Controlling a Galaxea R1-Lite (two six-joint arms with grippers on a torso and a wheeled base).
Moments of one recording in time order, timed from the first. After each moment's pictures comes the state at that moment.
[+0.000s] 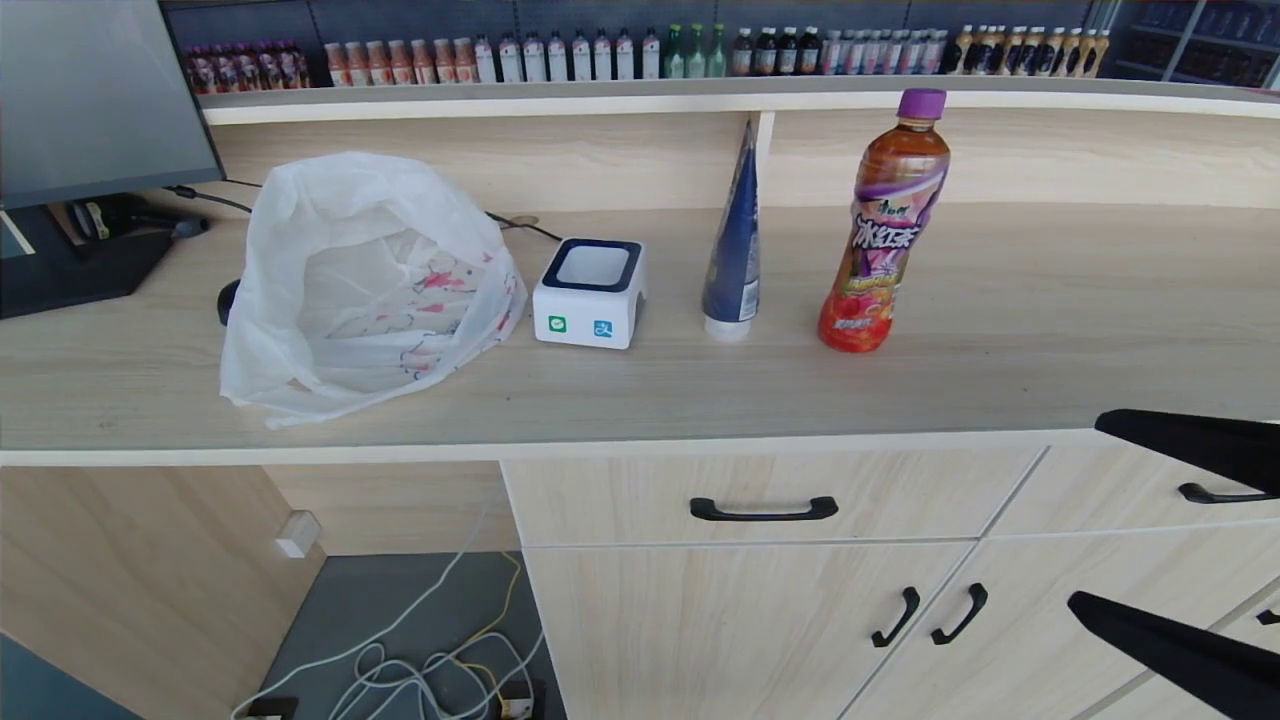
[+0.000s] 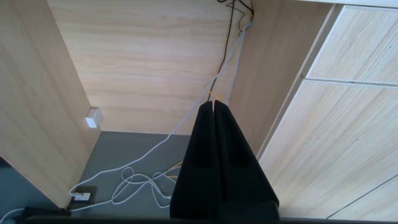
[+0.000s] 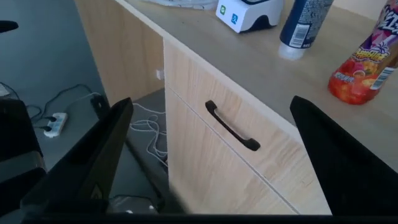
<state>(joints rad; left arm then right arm) 0.00 0.00 0.00 0.00 0.00 0.00 0.55 0.94 -0.52 -0.37 0.31 -0.24</state>
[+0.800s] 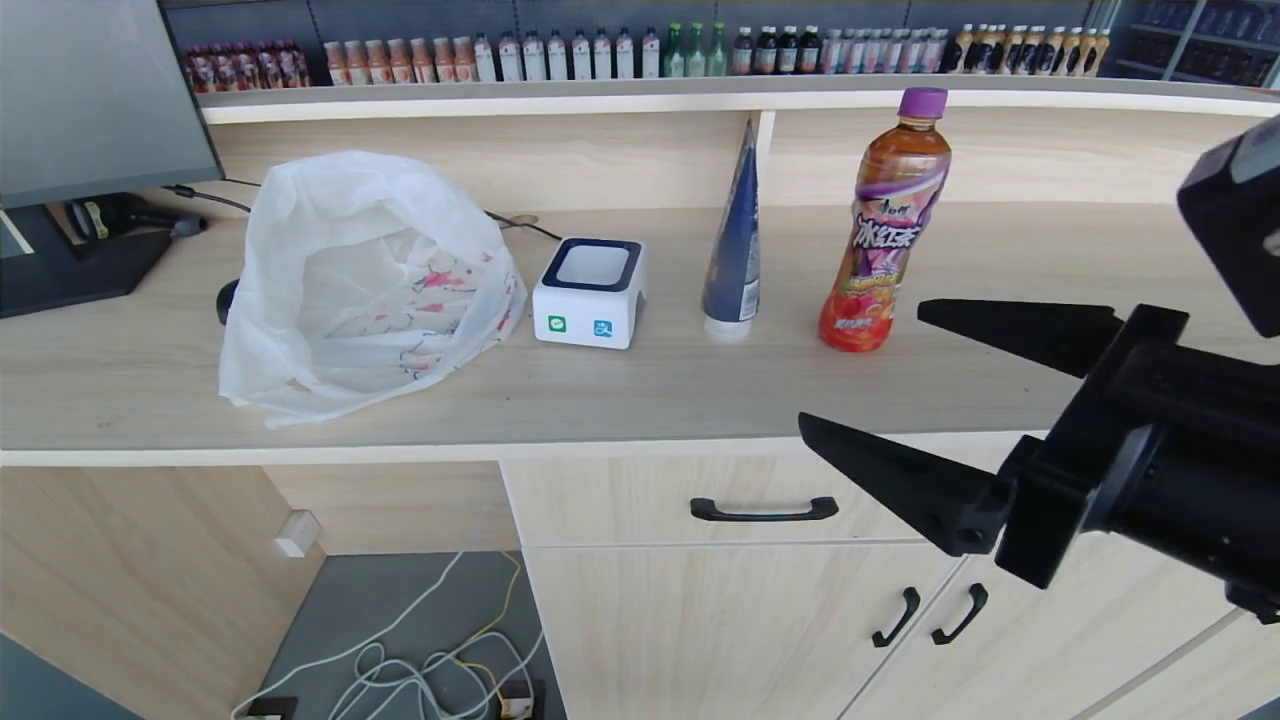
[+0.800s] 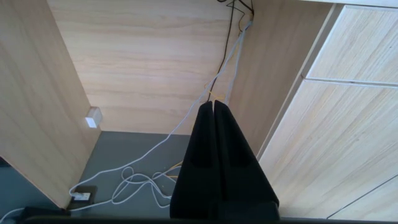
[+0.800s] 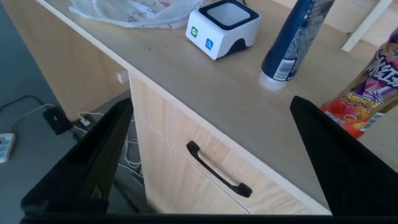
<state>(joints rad) 0.00 0.00 0.00 0.00 0.00 0.00 0.93 1.29 -0.82 -0.41 -0.29 -0.22</state>
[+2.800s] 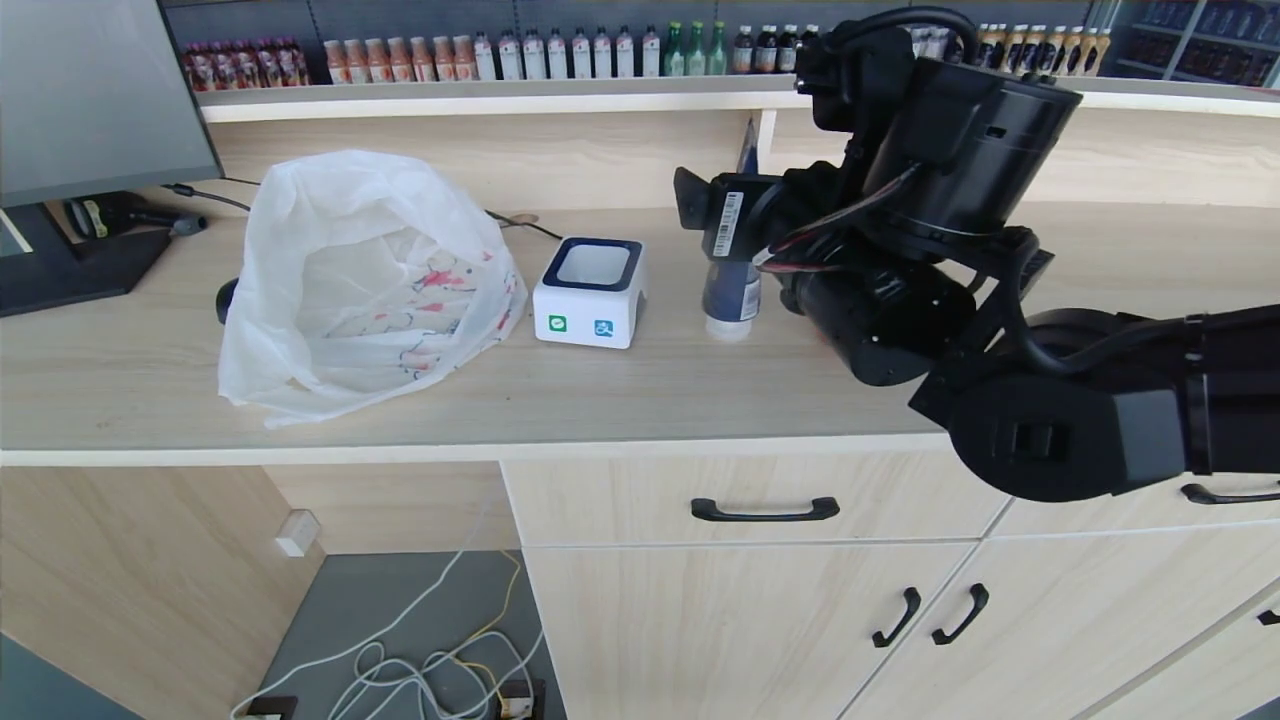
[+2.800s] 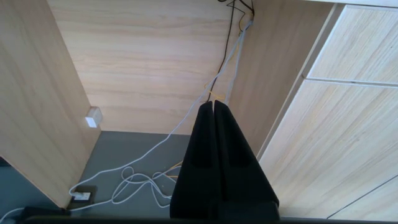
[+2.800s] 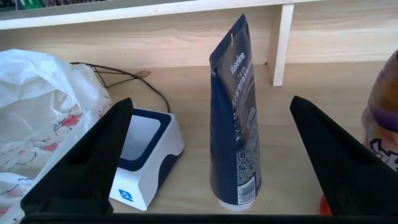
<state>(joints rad) 0.00 0.00 0.00 0.00 0.00 0.00 0.74 1.91 -1.41 -0.75 -0.55 -0.05</state>
